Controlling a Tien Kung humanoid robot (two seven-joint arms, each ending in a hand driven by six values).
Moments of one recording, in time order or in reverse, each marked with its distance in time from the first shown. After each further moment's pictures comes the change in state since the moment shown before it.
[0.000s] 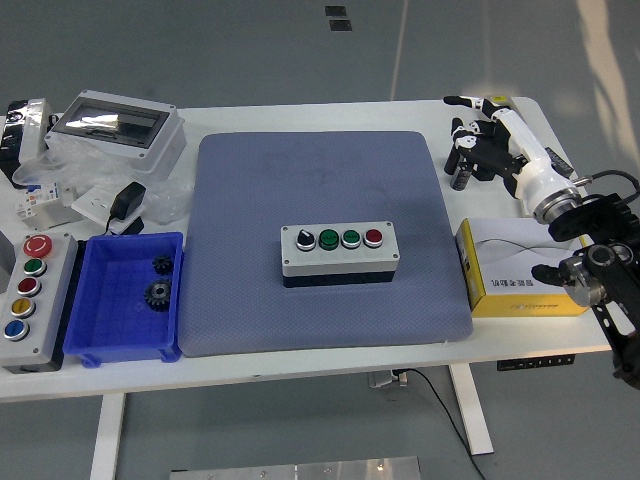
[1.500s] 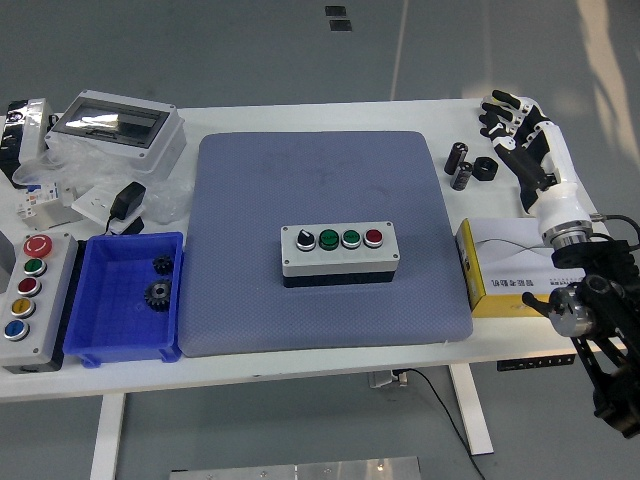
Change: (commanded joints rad) left arm 0.024 -0.025 0.007 0.000 -0.033 0.009 0.003; right arm -0.103 0.067 0.035 0.003 0.147 -0.107 0.214
